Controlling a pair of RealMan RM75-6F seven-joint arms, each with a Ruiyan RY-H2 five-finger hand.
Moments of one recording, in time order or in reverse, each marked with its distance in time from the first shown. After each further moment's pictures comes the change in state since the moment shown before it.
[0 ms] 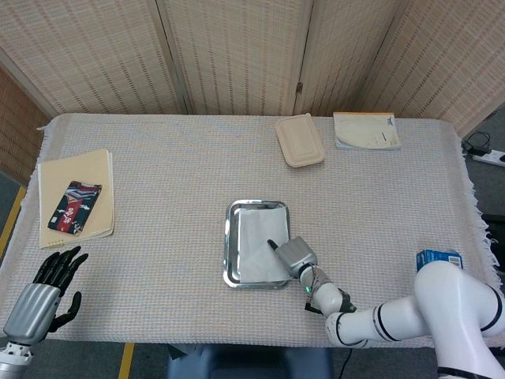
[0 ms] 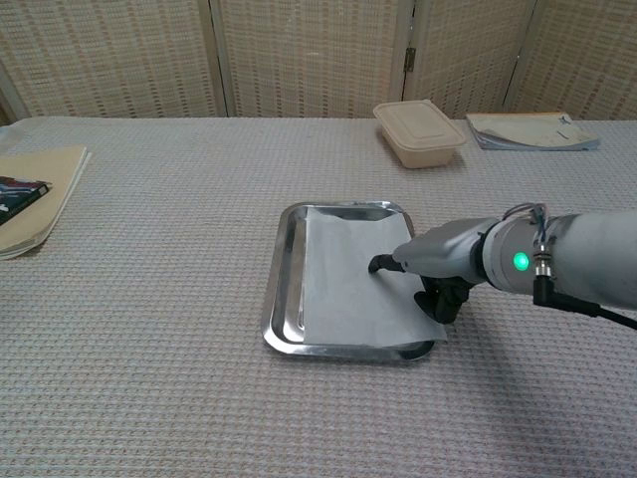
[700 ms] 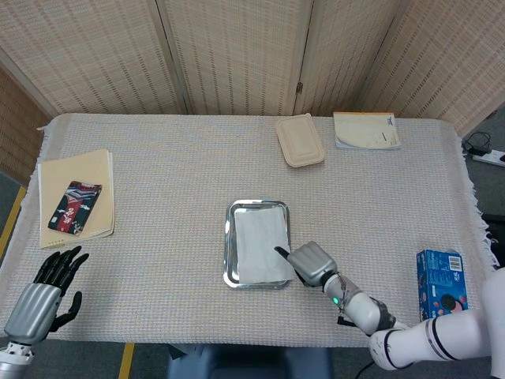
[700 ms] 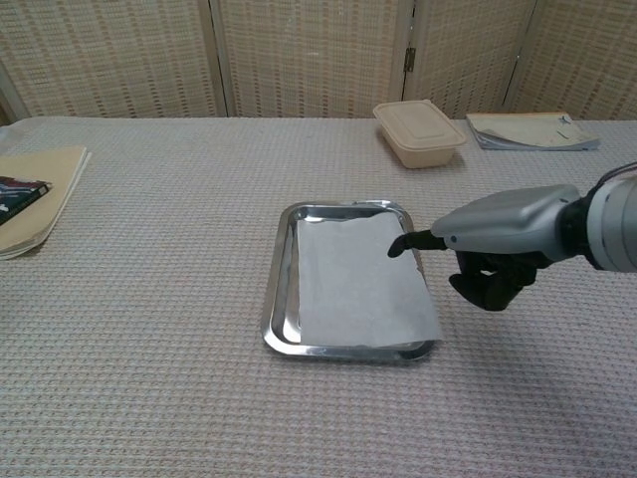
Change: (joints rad) left arm -0.001 -0.008 -0.003 0.005 -0.003 -0.008 0.018; right arm -0.139 0.293 -0.079 -0.271 -0.377 -0.019 0.169
